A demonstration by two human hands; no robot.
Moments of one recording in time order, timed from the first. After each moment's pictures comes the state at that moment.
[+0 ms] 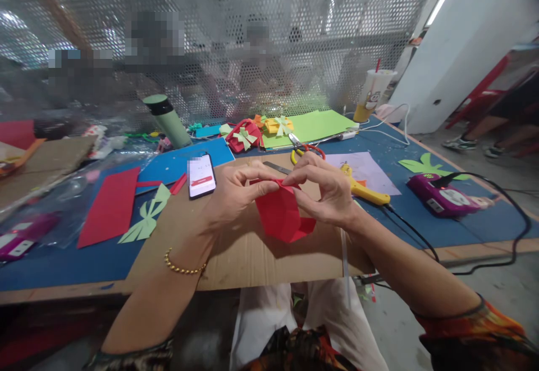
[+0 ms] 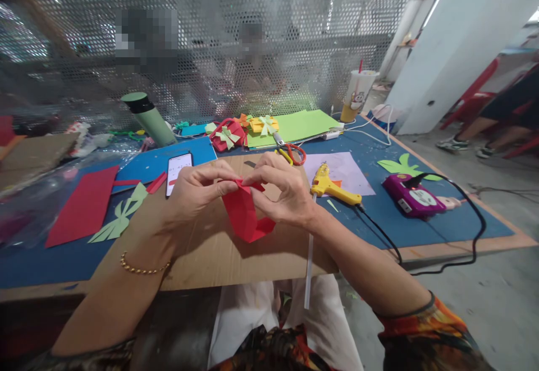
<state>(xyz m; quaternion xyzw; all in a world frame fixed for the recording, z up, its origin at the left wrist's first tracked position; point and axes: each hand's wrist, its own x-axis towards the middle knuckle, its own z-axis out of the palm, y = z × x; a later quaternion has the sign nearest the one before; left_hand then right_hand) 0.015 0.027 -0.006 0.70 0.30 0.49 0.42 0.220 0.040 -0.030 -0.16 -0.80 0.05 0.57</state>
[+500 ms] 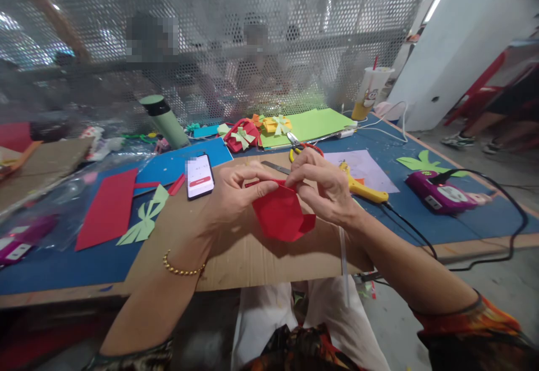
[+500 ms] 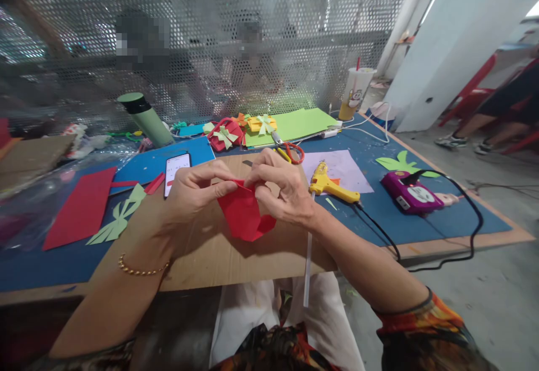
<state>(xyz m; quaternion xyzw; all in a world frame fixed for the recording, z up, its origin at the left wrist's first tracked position) 0.014 0.026 -0.007 0.73 0.29 0.50 0.37 0.225 0.037 -0.025 -0.16 -0.81 0.10 0.55</state>
